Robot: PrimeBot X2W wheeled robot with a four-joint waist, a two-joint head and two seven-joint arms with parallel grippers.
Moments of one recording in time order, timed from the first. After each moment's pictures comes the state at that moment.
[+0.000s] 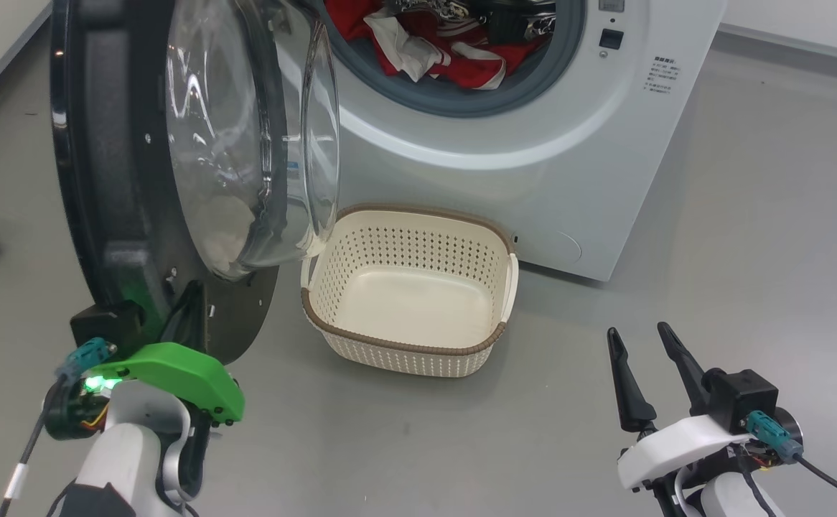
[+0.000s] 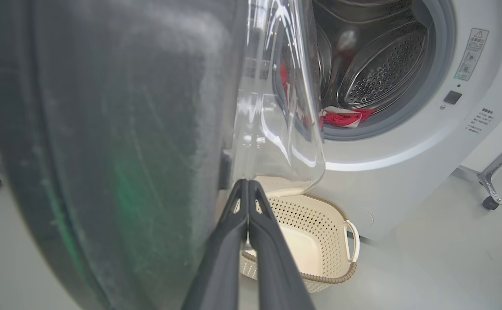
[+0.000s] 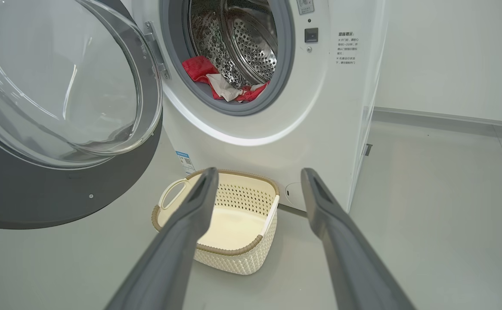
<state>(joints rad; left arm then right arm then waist) -0.27 0.06 -0.16 0.31 -0.47 0.08 0.04 -0.05 -0.07 0.23 0.29 0.34 0.11 -0.26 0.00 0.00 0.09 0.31</state>
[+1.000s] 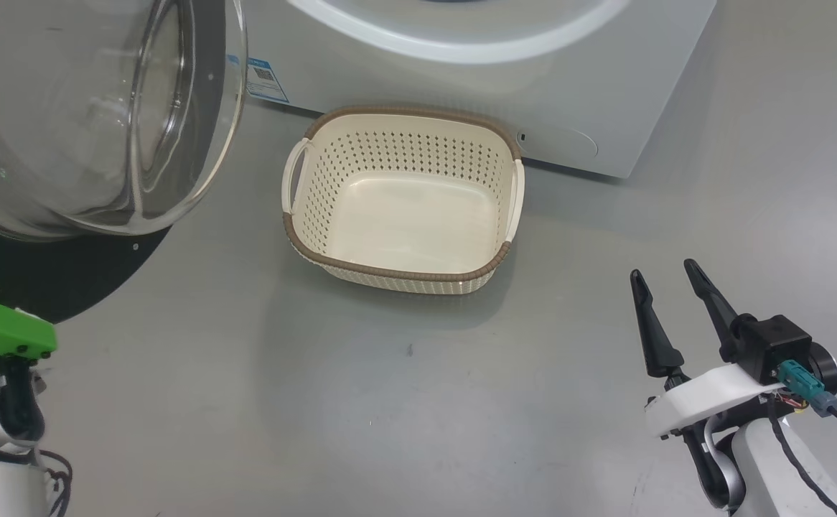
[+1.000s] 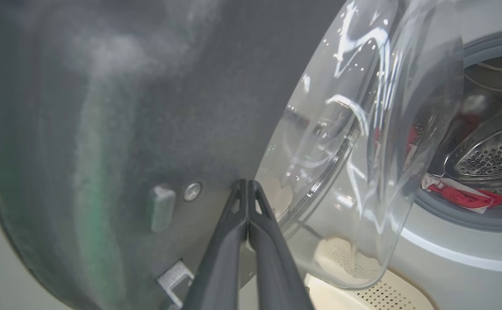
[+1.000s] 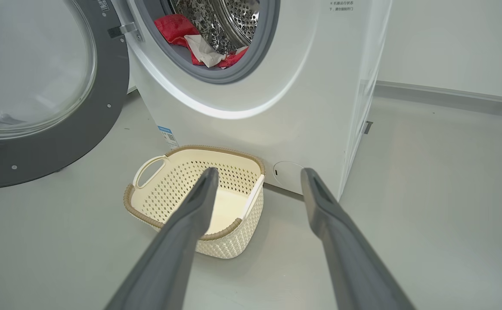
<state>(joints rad) -0.35 0.15 0.17 0.31 -0.60 0.10 -0.03 -0.15 -0.15 0.23 0.27 0.31 0.12 -0.26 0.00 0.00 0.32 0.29</state>
